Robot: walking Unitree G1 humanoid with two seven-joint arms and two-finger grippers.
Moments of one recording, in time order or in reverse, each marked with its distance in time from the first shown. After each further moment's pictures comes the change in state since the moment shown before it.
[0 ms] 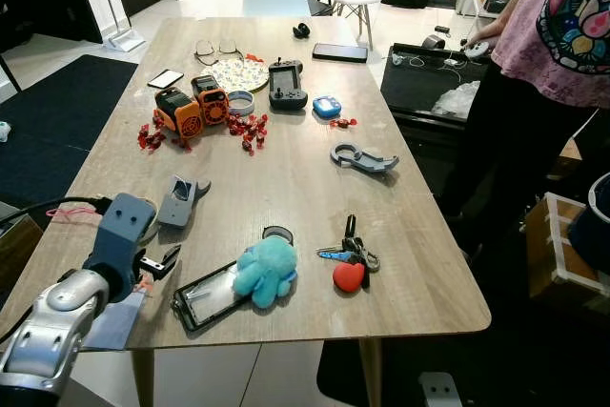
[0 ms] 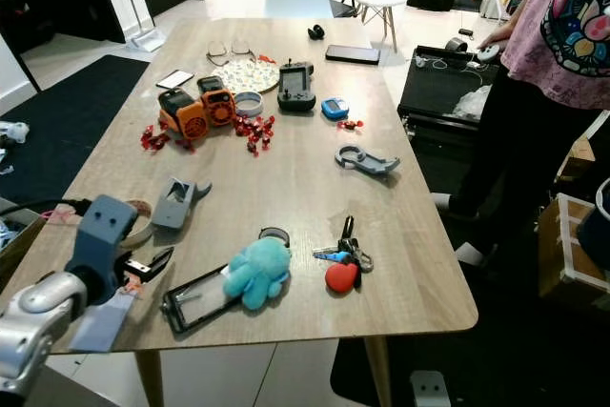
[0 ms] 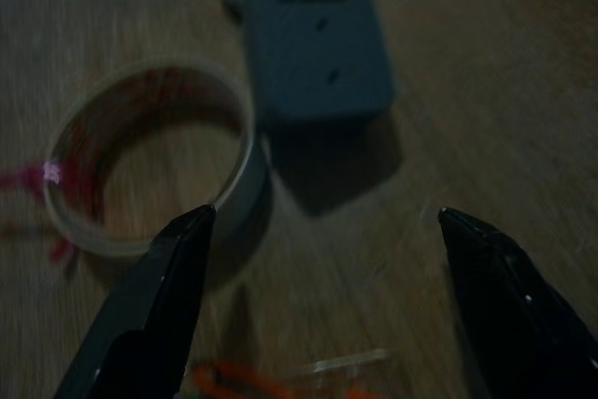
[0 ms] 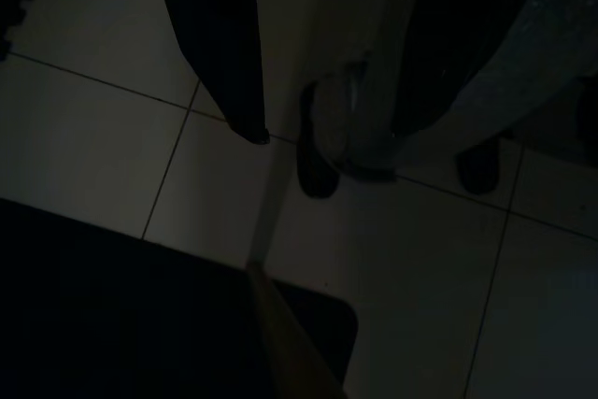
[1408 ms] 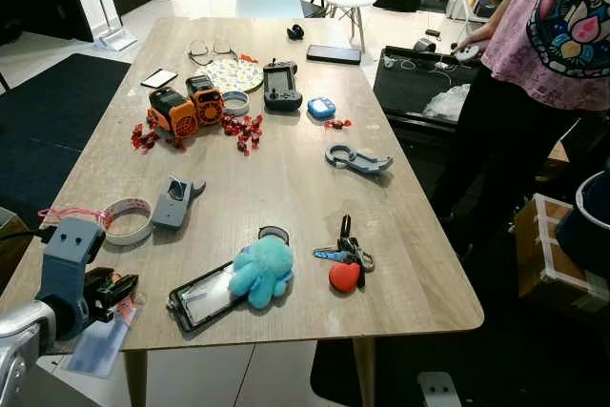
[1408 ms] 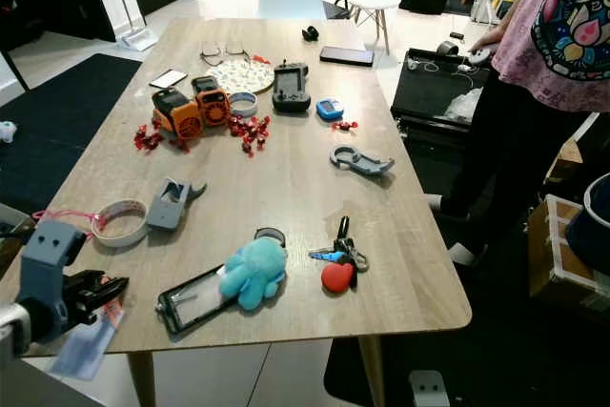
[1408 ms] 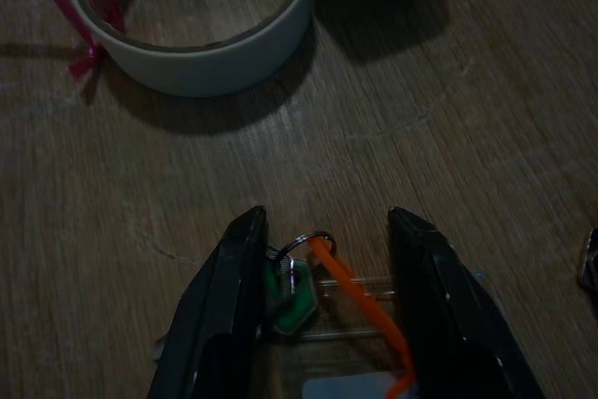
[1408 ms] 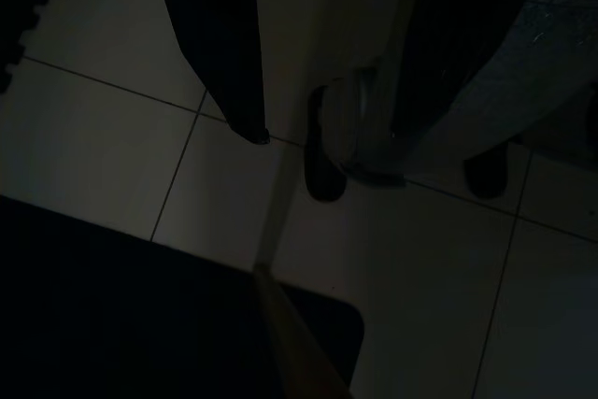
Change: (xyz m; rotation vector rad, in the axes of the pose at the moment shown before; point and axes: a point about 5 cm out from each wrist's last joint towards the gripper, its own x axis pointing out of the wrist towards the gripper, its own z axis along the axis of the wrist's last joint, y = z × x) left arm -0.033 0.021 -0.021 -0.106 0.128 -0.040; right arm 0.000 0.000 0.001 -0.013 0.008 0.006
